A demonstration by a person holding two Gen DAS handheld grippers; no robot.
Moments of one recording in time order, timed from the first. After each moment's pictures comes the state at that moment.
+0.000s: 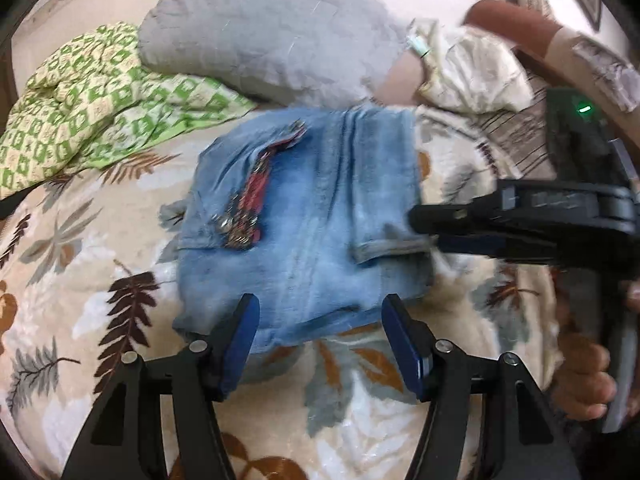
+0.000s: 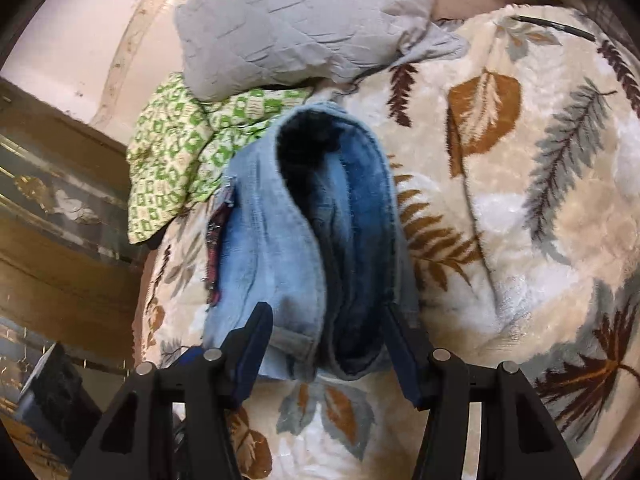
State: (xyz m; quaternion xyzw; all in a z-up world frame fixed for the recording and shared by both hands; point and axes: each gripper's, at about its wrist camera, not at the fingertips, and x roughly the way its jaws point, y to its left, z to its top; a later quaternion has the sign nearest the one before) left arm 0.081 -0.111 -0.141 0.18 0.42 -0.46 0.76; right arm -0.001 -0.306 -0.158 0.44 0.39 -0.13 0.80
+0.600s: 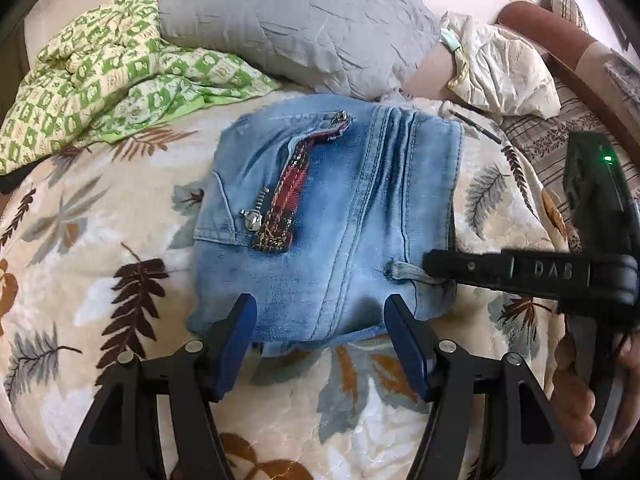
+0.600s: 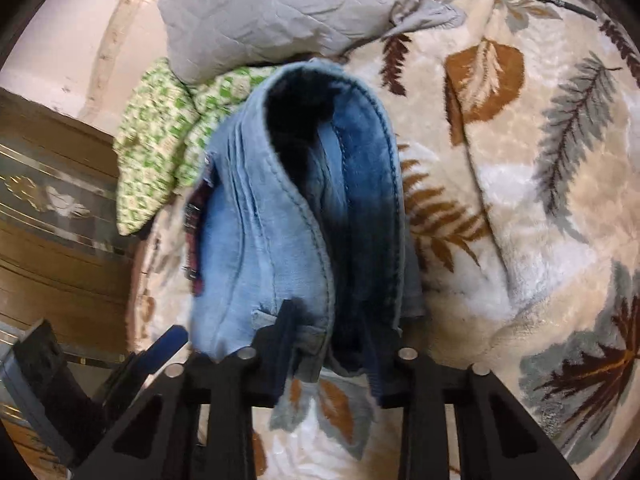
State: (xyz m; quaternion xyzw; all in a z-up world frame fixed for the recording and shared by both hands) left arm 0.108 -0.114 -0.141 0.16 0.46 -0.43 0.76; right arm 0.008 -0.300 -0.179 0.44 0.43 -0.14 0.78
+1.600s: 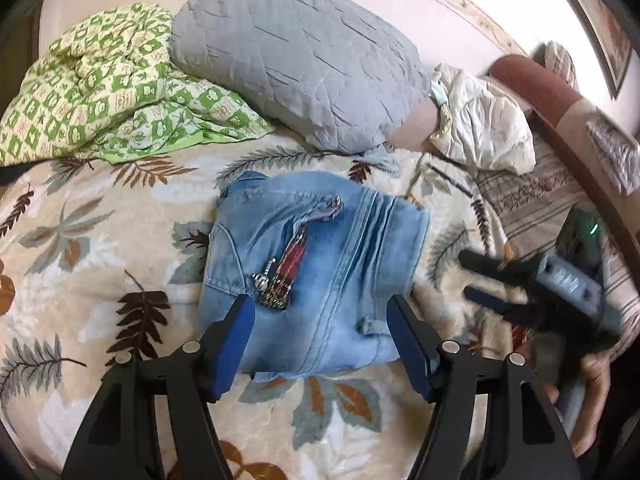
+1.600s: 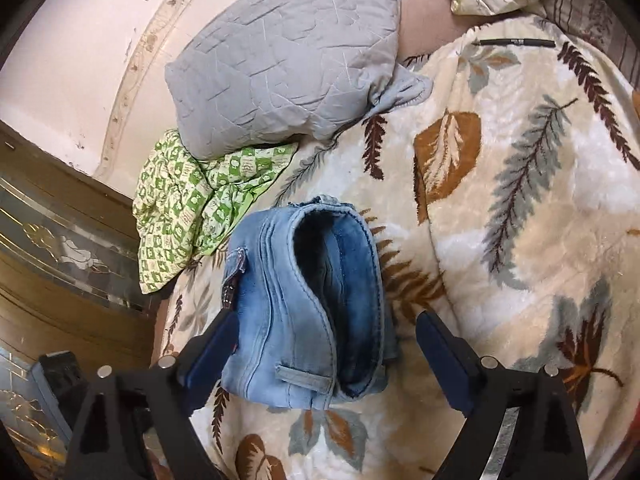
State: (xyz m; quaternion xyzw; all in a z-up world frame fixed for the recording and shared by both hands) left arm 0.128 -0.098 -0.085 0.07 0.46 -0.46 0.76; right arm -0.036 -0.331 -0.139 0.47 0.32 -0.17 0.80
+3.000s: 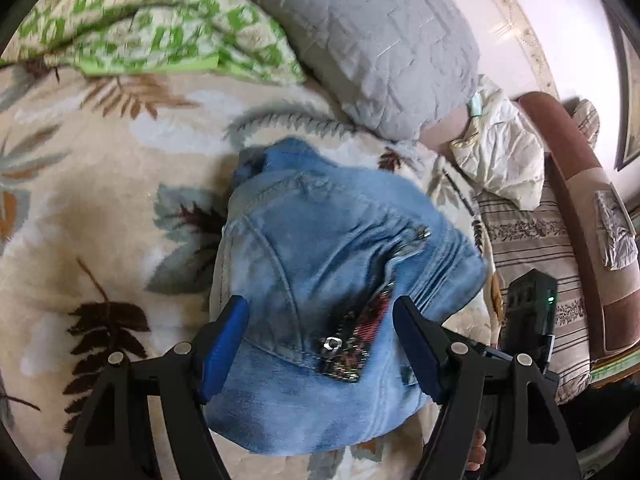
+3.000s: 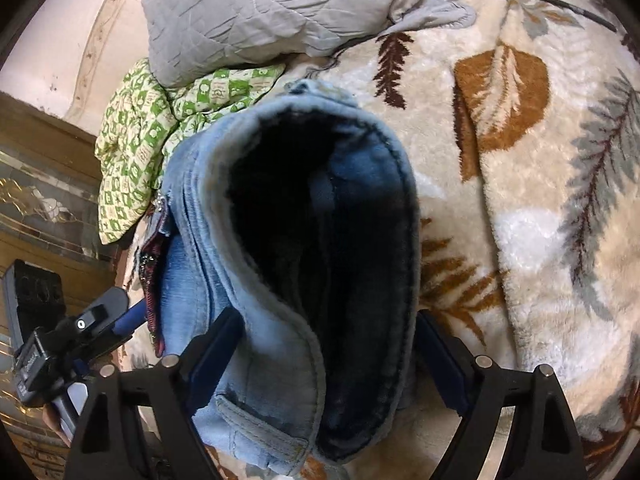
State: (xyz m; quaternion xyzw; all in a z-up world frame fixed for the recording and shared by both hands) left arm 0.231 -0.115 -0.165 -0.01 0.58 -0.47 0.67; right arm 0.046 -0.328 -0.211 0.43 0.43 -0.14 0.78
